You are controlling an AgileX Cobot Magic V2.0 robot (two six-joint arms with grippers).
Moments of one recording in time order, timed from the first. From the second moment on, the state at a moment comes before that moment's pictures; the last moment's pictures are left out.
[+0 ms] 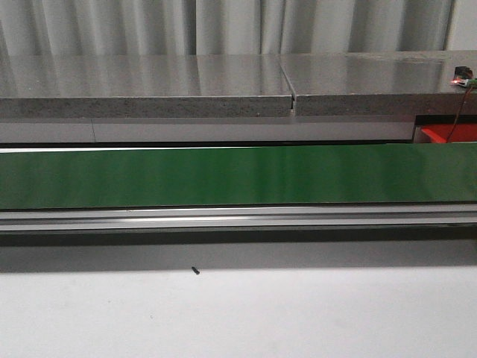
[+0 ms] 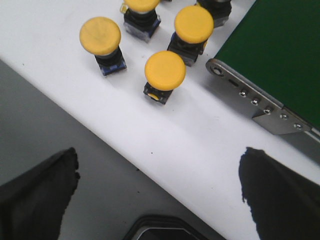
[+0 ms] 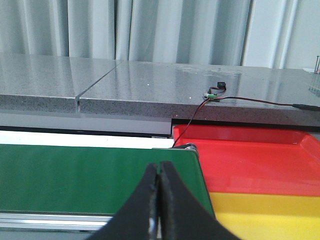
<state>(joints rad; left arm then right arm) 0.51 0.98 -0.75 -0.03 0.90 -0.15 -0.05 -0.01 0.03 -0.01 -0.02 0.02</state>
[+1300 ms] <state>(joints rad) 0.51 1.56 -0.84 -0.09 0.57 -0.15 -0.05 -0.01 0.03 -0.01 -0.02 0.02</state>
